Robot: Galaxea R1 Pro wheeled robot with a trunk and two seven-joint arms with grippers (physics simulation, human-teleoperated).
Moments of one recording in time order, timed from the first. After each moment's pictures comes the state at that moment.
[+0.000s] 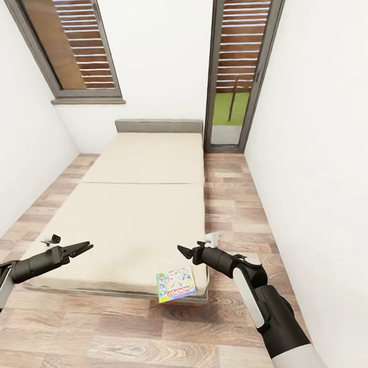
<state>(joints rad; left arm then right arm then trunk) -0.71 0.48 0.27 -0.73 0.24 0.70 -1.53 -0.49 0.12 0.16 -1.31 -0.24 0.55 0.42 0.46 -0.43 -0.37</state>
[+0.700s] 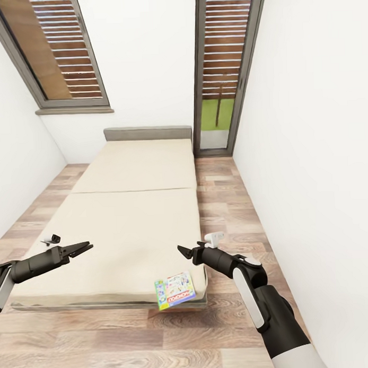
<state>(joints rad) -0.71 0.48 0.27 -0.73 0.24 0.70 -1.53 -0.49 0.12 0.16 -1.31 -0.24 0.55 0.42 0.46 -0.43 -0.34</state>
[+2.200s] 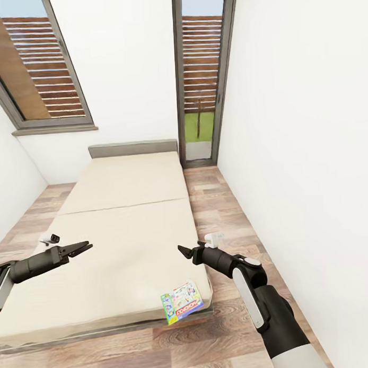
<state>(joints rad) -0.71 0.48 0.28 -0.73 0.24 0.70 -1.53 -0.49 0.12 0.16 -1.31 -0.24 0.55 0.41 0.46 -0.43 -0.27</state>
